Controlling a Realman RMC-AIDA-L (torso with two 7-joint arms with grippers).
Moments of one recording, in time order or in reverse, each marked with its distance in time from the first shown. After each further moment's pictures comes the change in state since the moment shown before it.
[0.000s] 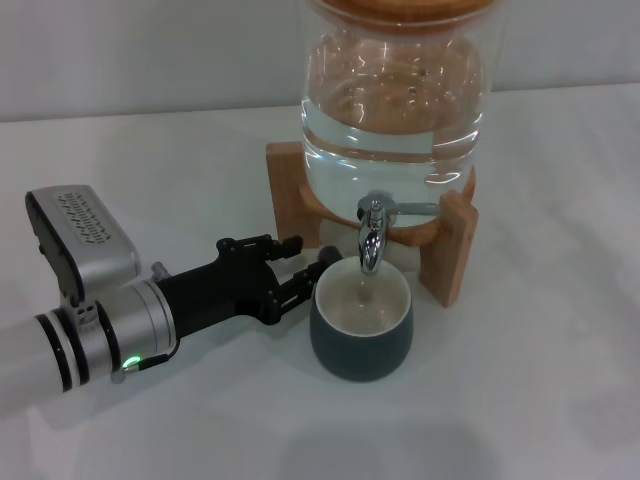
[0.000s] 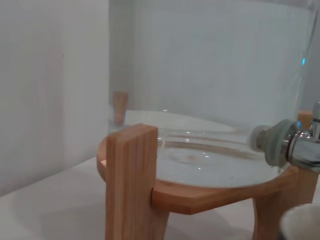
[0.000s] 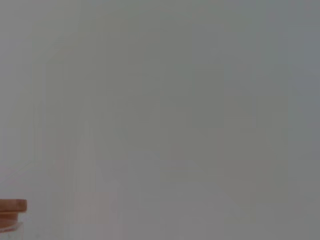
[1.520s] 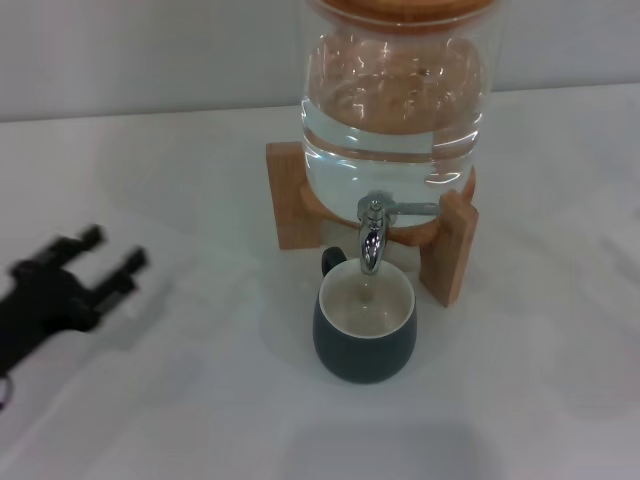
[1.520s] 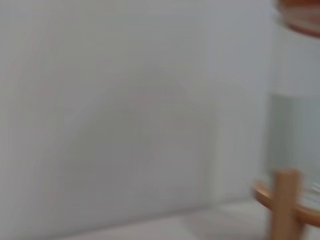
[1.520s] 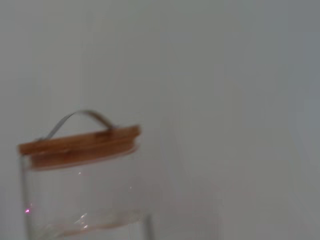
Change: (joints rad) left arm 0.414 0.026 -0.006 0.326 -0.232 -0.180 -0.078; right arm -0.066 -0.007 -0.078 -0.414 -0.361 -0.029 0.464
